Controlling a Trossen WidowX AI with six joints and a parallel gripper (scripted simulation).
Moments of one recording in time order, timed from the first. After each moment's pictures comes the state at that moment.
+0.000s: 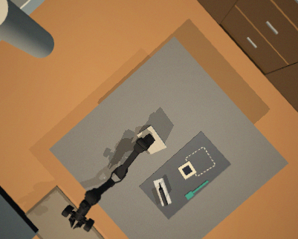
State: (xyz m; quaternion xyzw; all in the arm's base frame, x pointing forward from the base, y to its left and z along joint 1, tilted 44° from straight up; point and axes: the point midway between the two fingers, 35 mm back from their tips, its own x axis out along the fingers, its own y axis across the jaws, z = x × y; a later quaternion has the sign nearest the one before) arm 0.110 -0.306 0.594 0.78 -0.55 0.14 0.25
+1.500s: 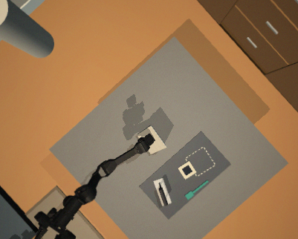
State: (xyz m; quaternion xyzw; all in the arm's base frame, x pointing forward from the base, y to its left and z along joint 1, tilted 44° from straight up) arm 0.035 -0.008 0.731 0.48 -0.52 0.34 0.62
